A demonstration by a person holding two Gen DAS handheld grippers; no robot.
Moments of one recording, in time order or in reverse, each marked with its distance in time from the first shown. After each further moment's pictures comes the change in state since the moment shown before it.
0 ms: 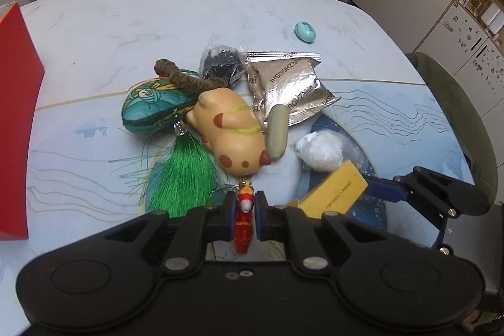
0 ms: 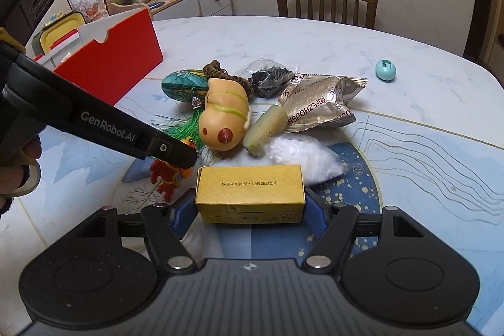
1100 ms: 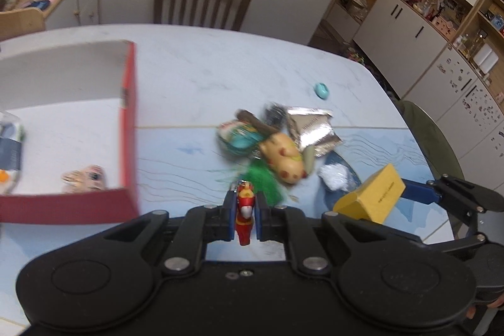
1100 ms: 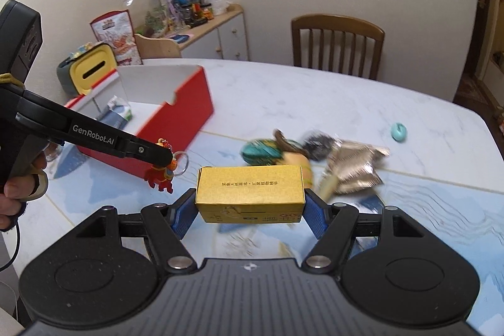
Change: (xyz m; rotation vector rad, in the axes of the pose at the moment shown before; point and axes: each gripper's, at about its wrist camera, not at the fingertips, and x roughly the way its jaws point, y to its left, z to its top) left arm -0.143 0.083 -0.010 -0.069 -0.132 -0.014; right arm -0.083 0.104 0.067 -0.019 -0.060 -0.018
